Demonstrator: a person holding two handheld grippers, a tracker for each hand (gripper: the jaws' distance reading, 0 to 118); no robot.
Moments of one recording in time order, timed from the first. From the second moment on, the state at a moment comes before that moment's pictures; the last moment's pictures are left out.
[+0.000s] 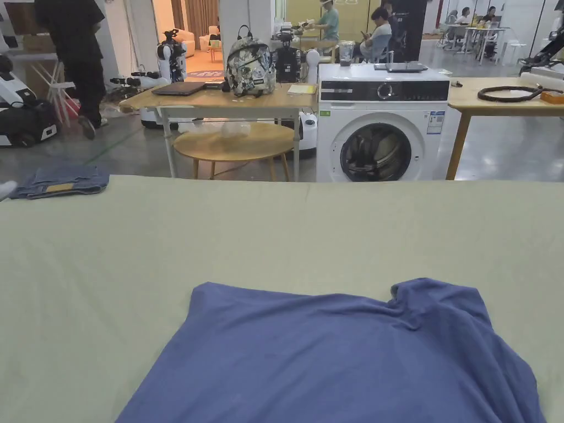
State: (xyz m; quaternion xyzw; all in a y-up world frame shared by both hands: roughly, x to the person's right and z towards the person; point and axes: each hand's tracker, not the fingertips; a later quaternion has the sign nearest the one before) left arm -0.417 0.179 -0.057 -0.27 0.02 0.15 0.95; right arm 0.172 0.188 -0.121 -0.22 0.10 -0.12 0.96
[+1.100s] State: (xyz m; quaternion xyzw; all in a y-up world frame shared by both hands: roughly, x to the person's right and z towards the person) left arm -0.344 0.288 -0.085 -0.06 -0.03 0.07 1.00; right arm 0.078 0.253 -0.149 -0.17 0.12 -0.03 0.98
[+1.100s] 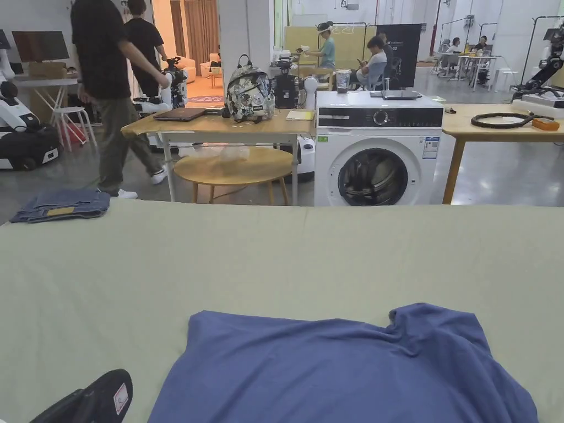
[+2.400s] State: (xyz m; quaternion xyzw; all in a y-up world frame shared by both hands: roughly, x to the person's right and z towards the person) left arm -0.368 0.105 -0.123 -0.46 0.01 -0.04 0.89; right arm 0.153 0.149 -0.098 -0.31 -0.03 -0.09 0.95
